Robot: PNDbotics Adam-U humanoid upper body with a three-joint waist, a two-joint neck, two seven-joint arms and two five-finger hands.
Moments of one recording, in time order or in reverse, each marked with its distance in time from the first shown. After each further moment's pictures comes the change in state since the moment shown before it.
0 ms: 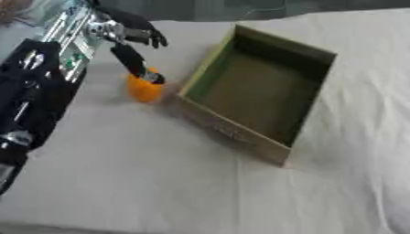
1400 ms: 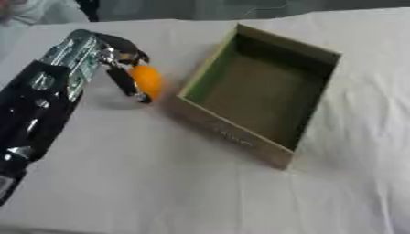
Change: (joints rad) left arm 0.029 -0.005 -0.002 0.112 -0.192 0.057 0.102; right arm -0.001 0.000 0.000 0.000 0.003 0.004 0.004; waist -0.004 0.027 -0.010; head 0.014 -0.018
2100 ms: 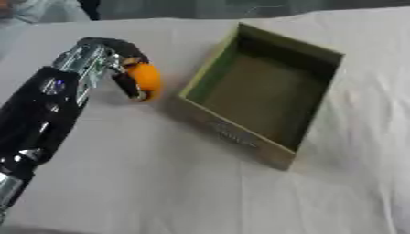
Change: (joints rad) left arm 0.000 -0.014 0.004 0.040 -0.060 0.008 0.089; right arm -0.001 0.000 0.000 0.000 0.000 -0.001 0.000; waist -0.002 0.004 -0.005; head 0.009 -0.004
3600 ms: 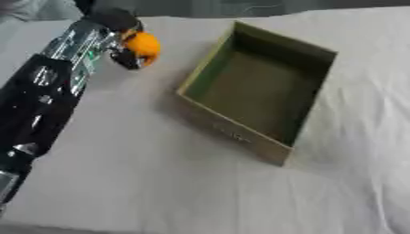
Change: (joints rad) left arm -0.016 -0.009 0.018 -0.155 0.028 0.158 0.194; right arm 0.001 0.000 0.000 0.000 -0.012 -0.005 -0.003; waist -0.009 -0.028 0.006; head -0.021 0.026
